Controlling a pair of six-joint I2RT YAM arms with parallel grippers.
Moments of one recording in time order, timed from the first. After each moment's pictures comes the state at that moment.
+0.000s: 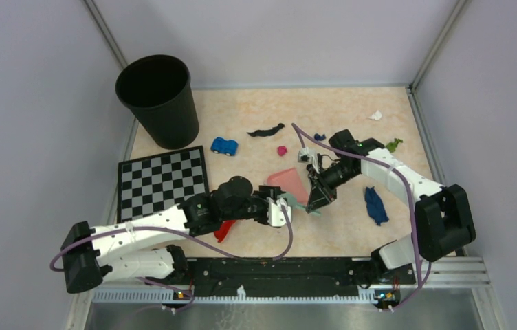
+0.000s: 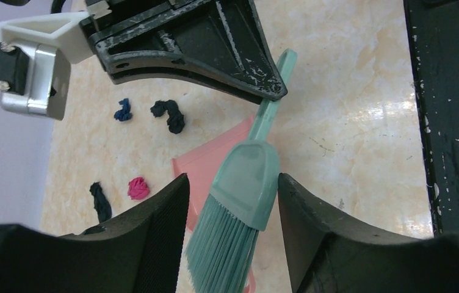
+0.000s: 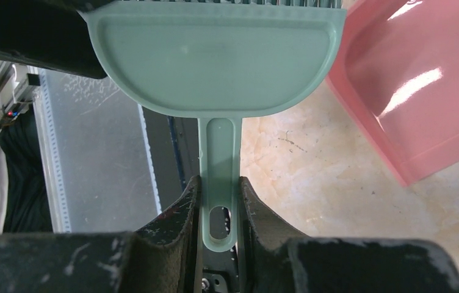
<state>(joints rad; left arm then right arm) -1.11 1.05 0.75 -0.09 0.17 0.64 0.42 1.45 1.03 -0.98 -0.95 -0.56</state>
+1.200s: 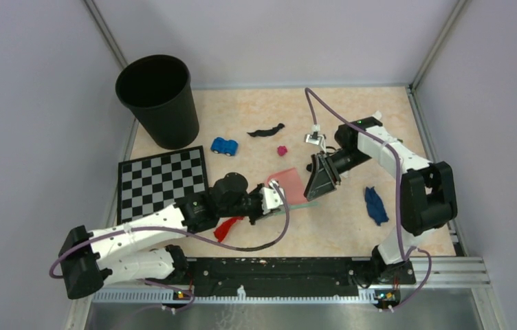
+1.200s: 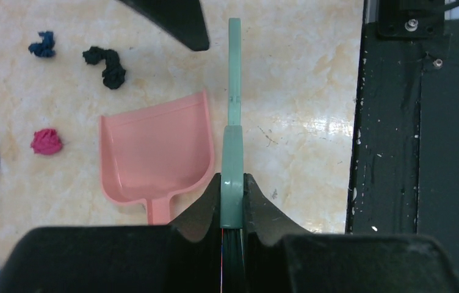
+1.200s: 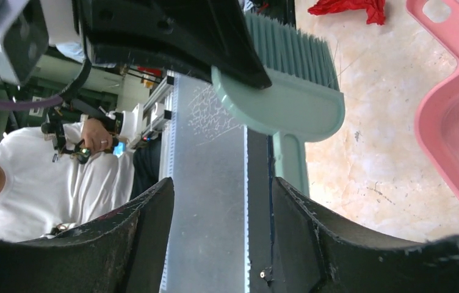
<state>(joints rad) -1.05 1.04 0.72 -0.14 0.26 0.33 0.32 1.66 1.27 -1.47 -1.31 -0.85</state>
